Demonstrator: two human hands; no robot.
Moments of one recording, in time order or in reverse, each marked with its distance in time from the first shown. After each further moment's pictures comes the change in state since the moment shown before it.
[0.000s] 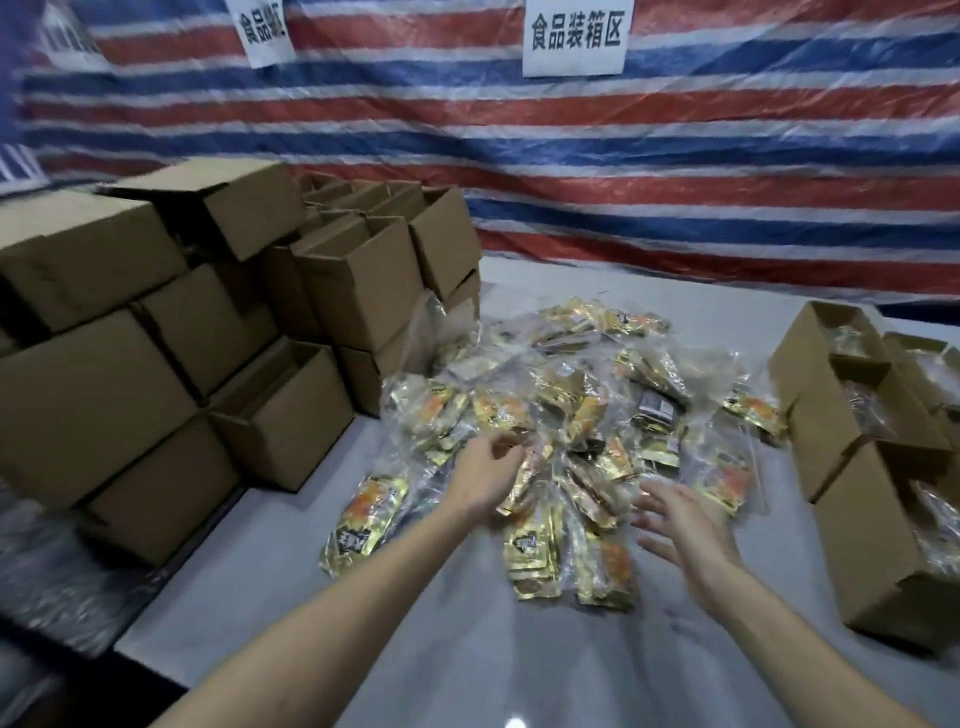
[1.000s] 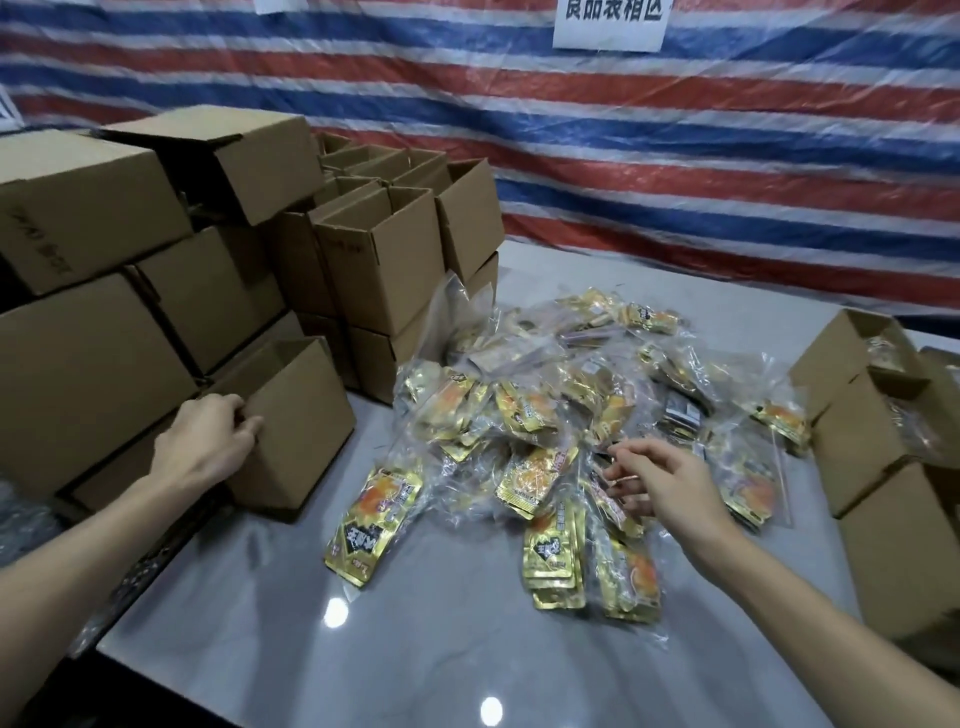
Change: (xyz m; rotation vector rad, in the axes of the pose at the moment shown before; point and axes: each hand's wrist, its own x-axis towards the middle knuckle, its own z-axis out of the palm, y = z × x) left_hand 0.013 -0.129 -0.282 0.807 0.377 -0.201; right_hand -0.006 -0.034 0.067 -0.214 -0.263 -0.282
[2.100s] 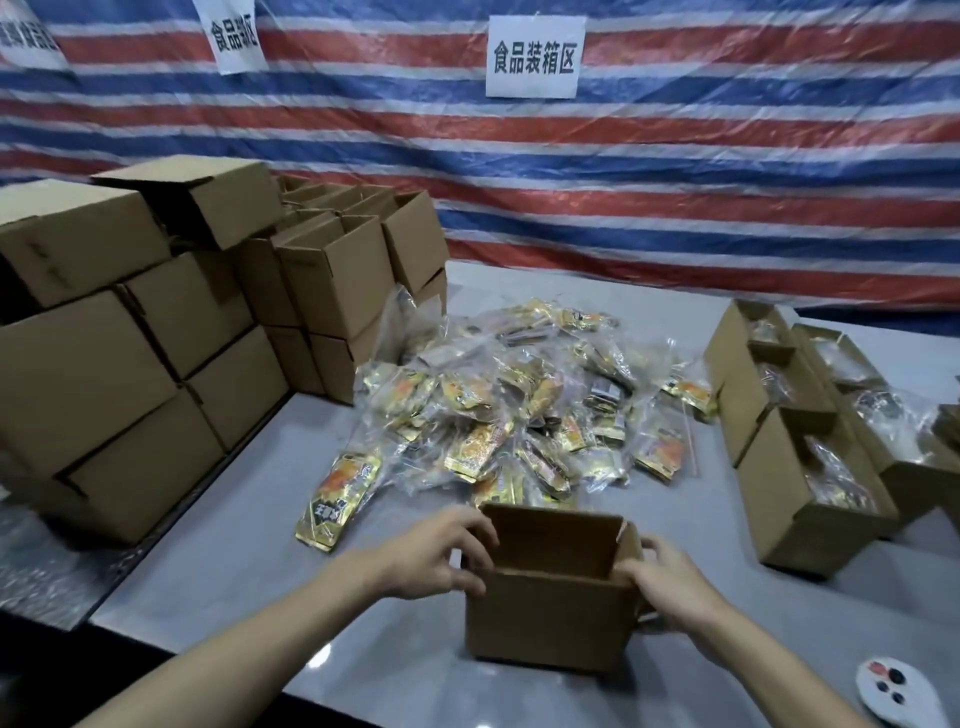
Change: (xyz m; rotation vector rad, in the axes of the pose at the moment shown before) left_hand -0.214 0.186 0.059 -0.224 -0.626 1.015; right_hand -0.136 0.057 -0.076 -0.343 0.008 0.449
